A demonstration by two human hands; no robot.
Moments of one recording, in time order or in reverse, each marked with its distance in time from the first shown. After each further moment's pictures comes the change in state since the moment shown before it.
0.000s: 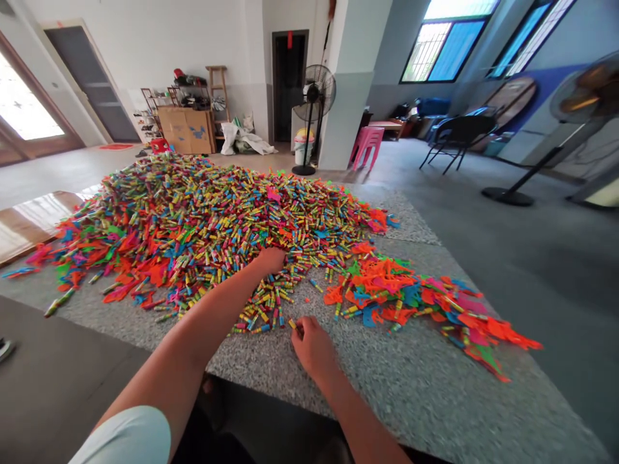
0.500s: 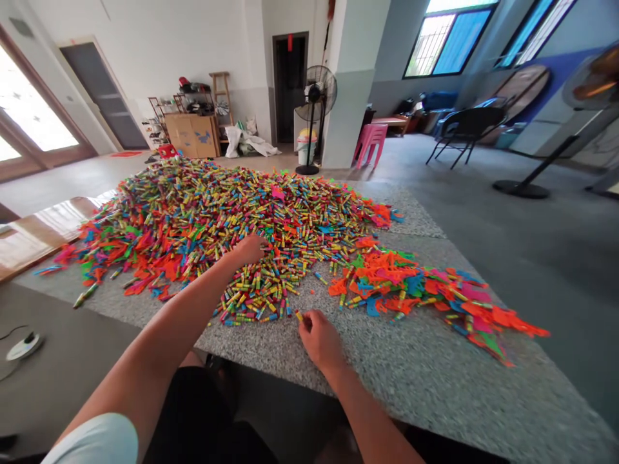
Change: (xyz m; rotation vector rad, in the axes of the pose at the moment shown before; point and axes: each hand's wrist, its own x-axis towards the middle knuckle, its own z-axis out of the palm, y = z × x) left_hand -0.069 -0.060 -0.043 -0.152 0.199 -0.062; right_hand -0.011 -0.002 0.000 0.087 0.070 0.016
